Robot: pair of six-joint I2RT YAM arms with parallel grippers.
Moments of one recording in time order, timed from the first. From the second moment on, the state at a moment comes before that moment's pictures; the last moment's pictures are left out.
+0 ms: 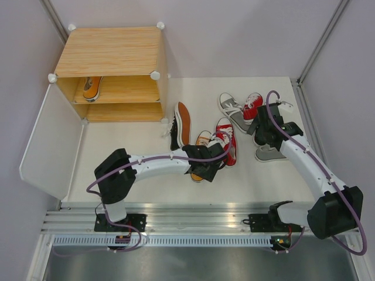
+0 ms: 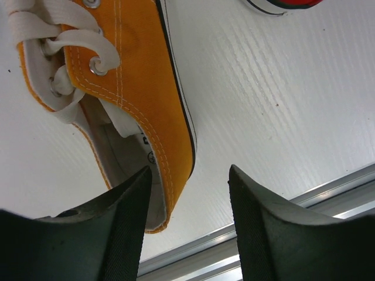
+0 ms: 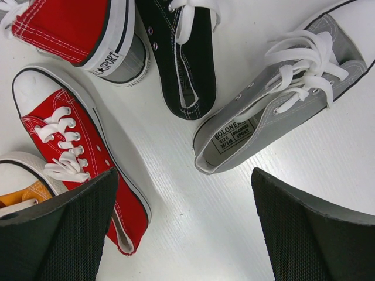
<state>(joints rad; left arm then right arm) -1.13 1.79 1.29 -0.66 -0.27 -0.55 0.28 1.26 1.07 -0.76 0.46 0.69</state>
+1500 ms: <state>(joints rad) -0.75 1.28 1.30 -0.93 -0.36 -0.24 0.25 1.28 1.10 -0.71 0.35 0.68</state>
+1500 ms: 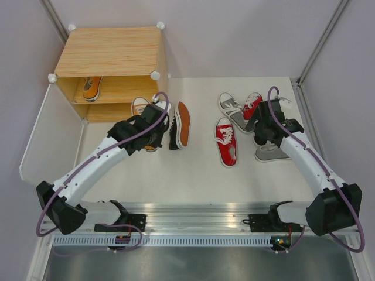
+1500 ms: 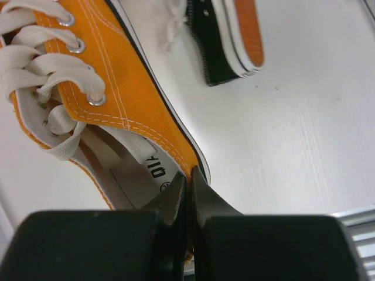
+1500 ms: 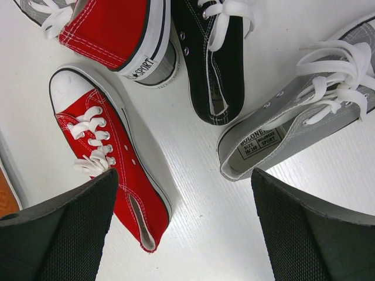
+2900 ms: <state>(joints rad) -0.06 1.72 1.63 -0.62 -0.07 0.48 0.22 1.24 1.03 -0.69 0.26 0.56</state>
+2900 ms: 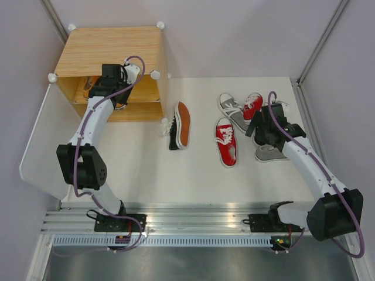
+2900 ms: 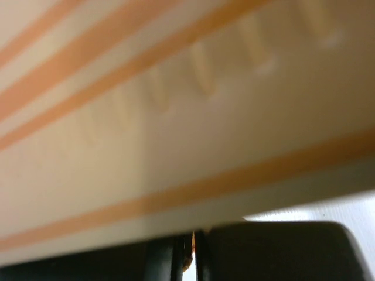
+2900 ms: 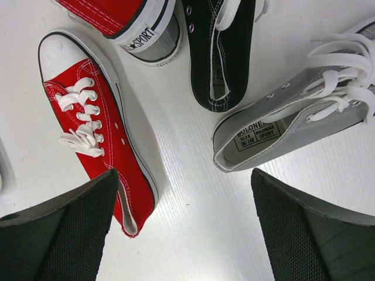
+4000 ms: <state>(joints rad) -0.05 1.43 1.42 -0.36 -0.24 0.07 0.22 1.23 0.95 -0.65 0.20 0.56</state>
